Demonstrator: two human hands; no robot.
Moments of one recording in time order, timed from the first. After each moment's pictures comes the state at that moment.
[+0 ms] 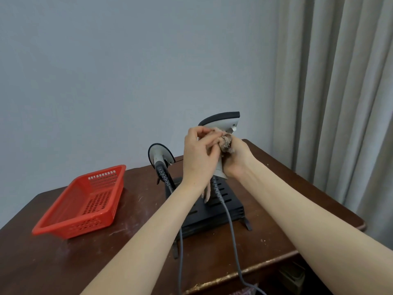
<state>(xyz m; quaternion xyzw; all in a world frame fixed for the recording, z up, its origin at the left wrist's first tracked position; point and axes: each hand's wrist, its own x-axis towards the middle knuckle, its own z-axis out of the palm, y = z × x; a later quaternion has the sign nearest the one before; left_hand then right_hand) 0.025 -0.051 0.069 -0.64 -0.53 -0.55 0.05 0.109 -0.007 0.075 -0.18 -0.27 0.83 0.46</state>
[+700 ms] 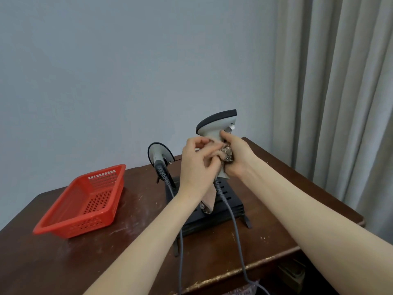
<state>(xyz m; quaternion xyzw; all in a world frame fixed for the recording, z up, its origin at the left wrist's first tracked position) 0.020 -0.066 0.048 -0.65 -0.53 -0.54 0.02 0.113 -0.001 0.072 -0.22 -0.26 0.84 0.43</state>
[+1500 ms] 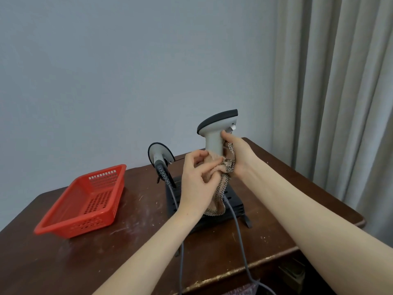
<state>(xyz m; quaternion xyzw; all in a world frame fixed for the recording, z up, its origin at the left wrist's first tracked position) 0.019 -0.088 0.025 -0.64 -0.52 -0.57 -0.04 0.112 0.002 0.065 -0.25 -0.29 0.81 0.45</state>
